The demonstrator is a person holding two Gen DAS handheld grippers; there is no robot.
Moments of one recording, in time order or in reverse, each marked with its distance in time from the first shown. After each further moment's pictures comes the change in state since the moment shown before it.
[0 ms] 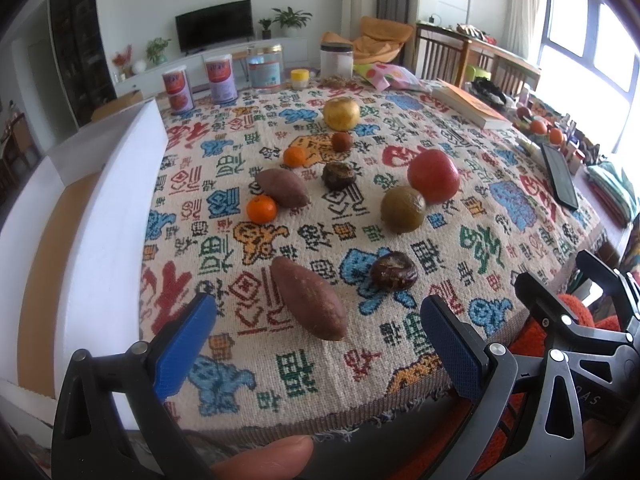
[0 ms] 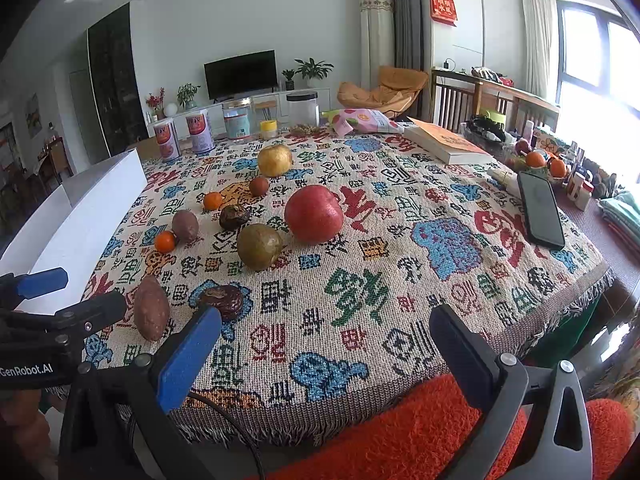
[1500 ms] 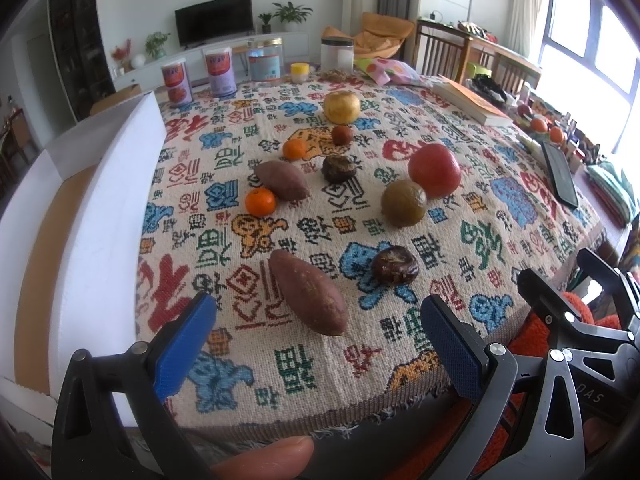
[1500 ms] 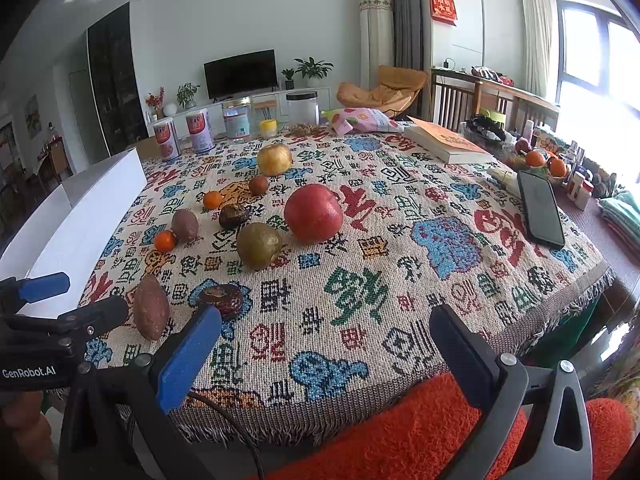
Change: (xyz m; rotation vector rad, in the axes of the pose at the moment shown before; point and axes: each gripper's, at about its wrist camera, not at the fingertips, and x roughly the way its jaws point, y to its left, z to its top) left arm 0.002 0.002 -0.002 -0.008 0.022 -0.006; right arm 0.000 -0.002 0.000 0.002 0.002 0.000
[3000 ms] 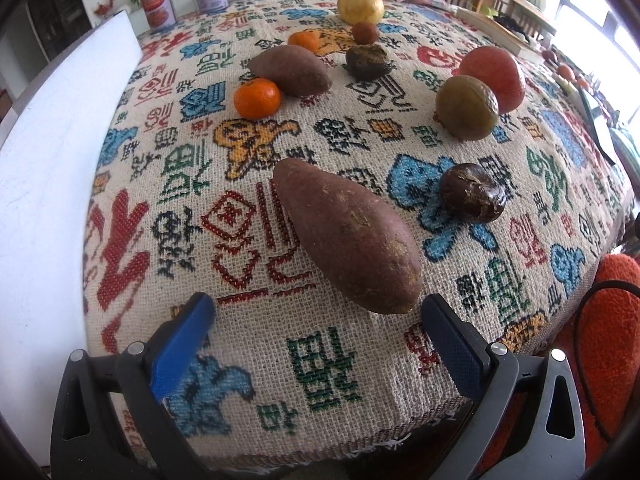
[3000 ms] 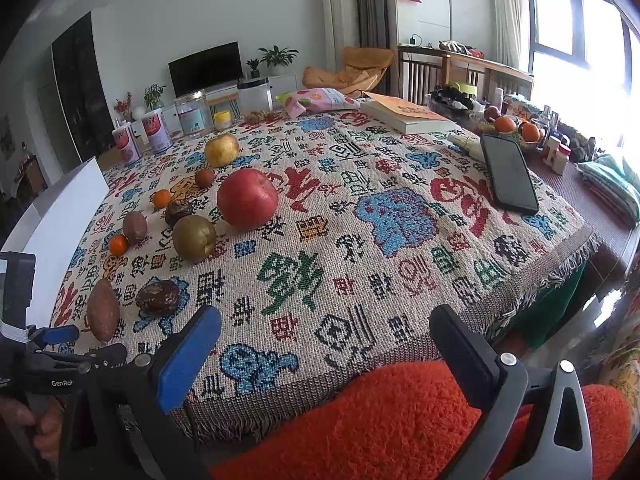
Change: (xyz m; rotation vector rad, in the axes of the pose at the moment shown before) left arm 0.088 0.019 -0.019 0.014 0.268 -0.012; right arm 0.015 -0.051 -0.007 0.103 0.069 -0.066
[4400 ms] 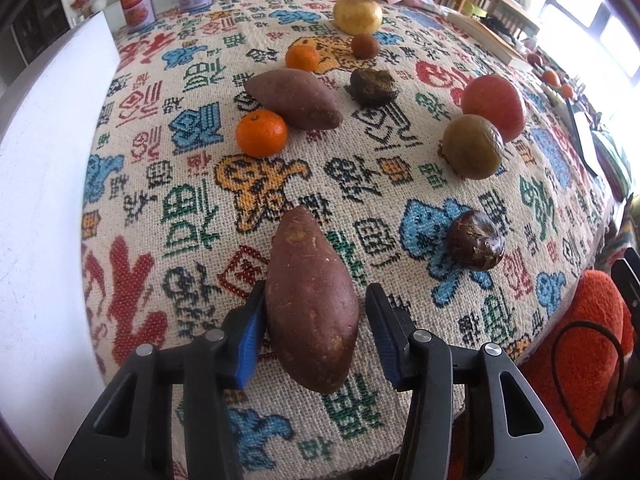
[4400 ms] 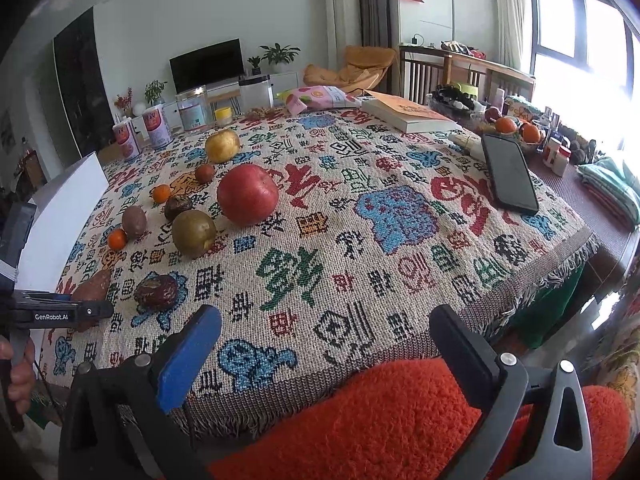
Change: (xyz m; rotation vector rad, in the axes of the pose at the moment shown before) left arm 0.003 0.026 0.035 0.019 0.040 -0.087; right arm 0.001 0.001 -0.002 -0.012 0.007 -0.004
